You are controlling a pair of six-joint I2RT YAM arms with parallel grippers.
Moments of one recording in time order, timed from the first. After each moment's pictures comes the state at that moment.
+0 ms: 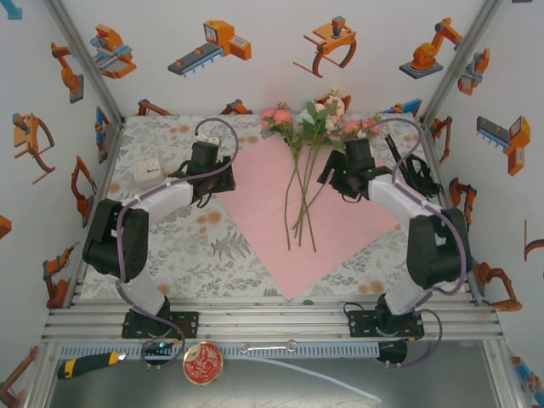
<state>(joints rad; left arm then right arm) -0.43 1.70 1.07 -0.09 -0.06 -0.35 0.28 1.67 1.13 -0.29 -0.01 0.64</state>
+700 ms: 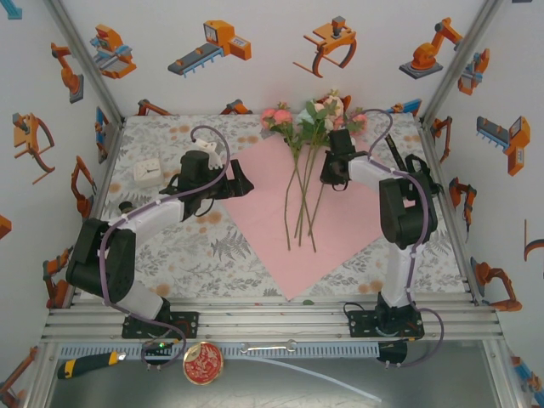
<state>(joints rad) -0.44 1.54 0.89 0.11 0.23 -0.46 0.29 2.02 1.38 -0.31 0.01 0.49</state>
